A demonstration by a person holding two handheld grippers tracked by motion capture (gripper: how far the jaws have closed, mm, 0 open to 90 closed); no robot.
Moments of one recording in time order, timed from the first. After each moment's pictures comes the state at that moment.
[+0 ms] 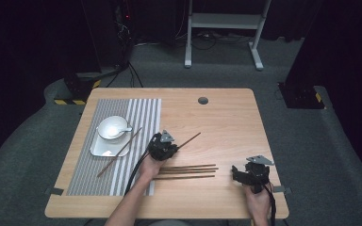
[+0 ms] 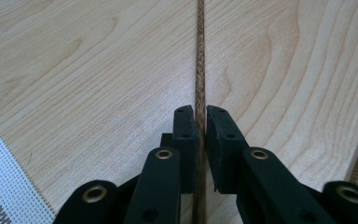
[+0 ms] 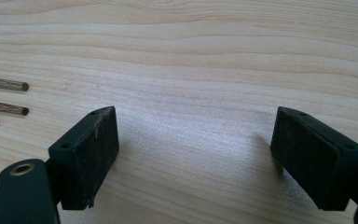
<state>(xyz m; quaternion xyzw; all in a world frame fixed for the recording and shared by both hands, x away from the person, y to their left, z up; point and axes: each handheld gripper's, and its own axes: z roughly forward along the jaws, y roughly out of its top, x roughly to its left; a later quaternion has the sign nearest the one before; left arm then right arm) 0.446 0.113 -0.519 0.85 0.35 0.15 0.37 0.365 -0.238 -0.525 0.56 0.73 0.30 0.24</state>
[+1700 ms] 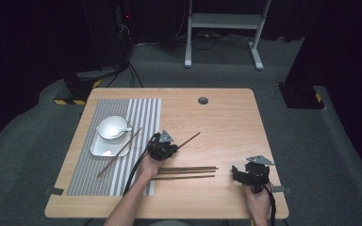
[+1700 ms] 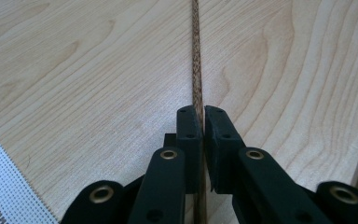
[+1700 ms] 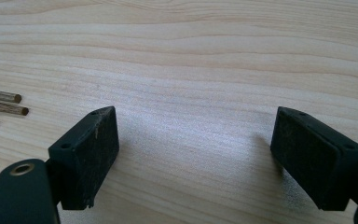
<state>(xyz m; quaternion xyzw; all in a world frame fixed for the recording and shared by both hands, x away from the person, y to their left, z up) 0.447 0.116 -0.520 0.85 0.34 0.14 0.38 0.365 -0.238 -0.525 0.56 0.73 0.30 0.24</state>
